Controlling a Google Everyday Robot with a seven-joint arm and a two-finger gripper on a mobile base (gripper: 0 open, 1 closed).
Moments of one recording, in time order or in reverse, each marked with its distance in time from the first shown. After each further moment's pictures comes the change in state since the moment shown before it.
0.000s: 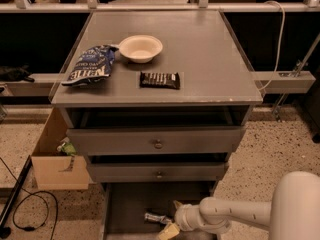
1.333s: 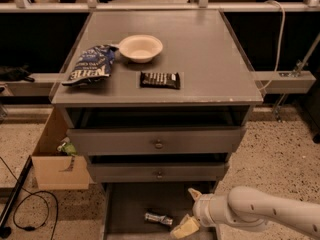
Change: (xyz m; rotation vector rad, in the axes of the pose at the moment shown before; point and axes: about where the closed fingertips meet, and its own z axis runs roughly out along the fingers) arm -0.089 0.048 -0.186 0.047 -0.038 -0.050
